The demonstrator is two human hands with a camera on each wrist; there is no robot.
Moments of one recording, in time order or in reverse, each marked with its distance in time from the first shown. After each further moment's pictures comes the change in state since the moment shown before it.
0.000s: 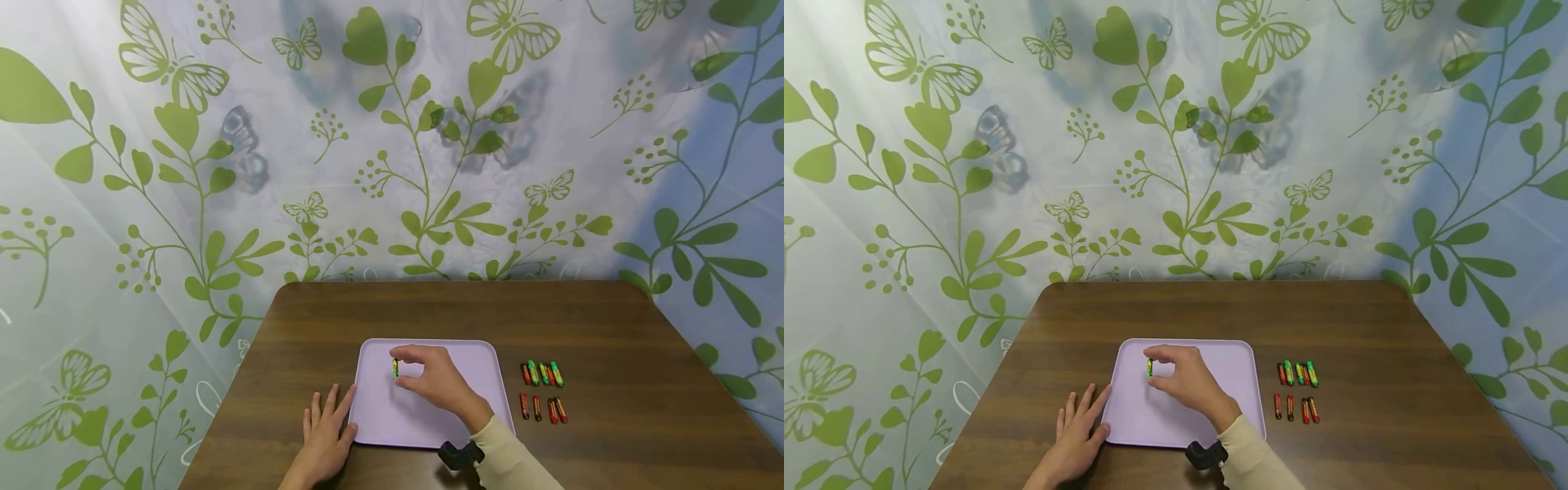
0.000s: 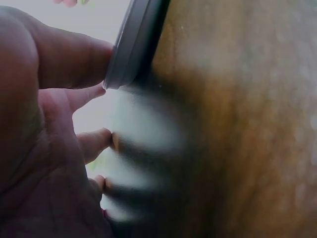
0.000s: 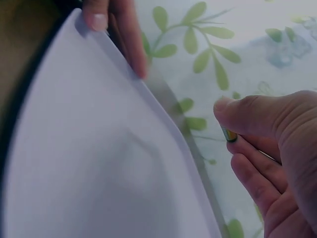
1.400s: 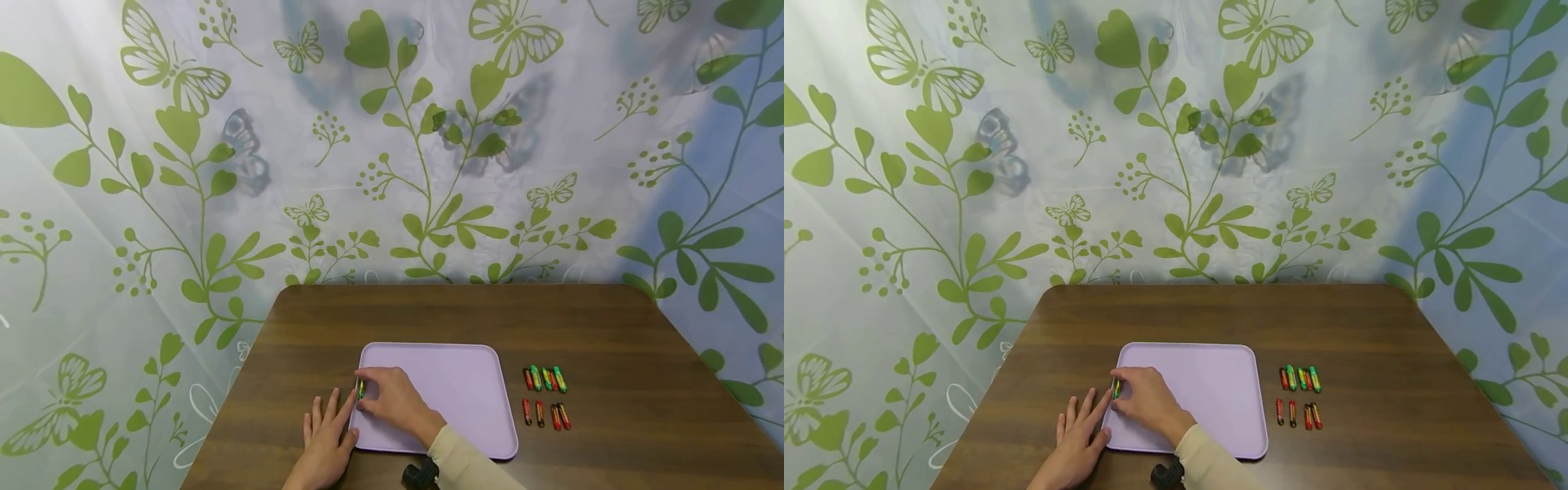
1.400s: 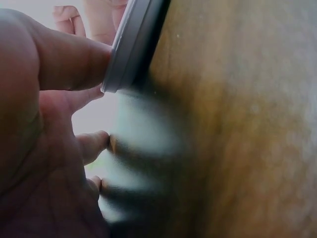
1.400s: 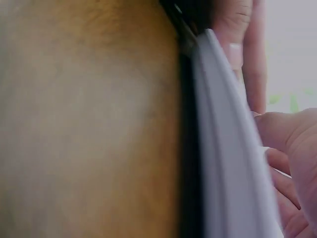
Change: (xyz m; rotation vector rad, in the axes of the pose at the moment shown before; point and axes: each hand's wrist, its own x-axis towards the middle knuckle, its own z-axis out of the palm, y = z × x) left_hand 0.000 0.003 -0.002 0.010 -0.027 -0.036; right_hand 0.020 -0.003 0.085 -0.228 -0.077 -0.041
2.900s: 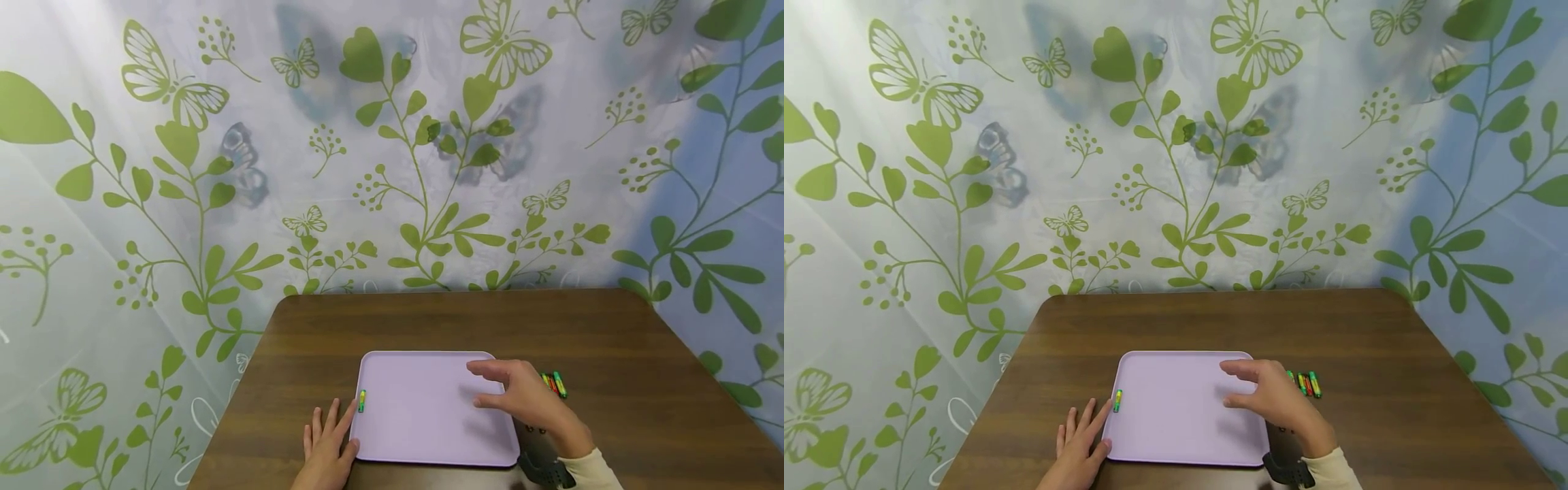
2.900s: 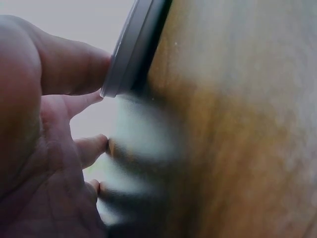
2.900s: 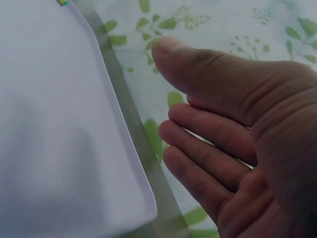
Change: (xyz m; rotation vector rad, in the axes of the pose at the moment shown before) left_hand 0.004 -0.024 0.014 -0.066 0.063 0.073; right_hand -0.108 0.068 -0.191 0.112 -0.026 0.190
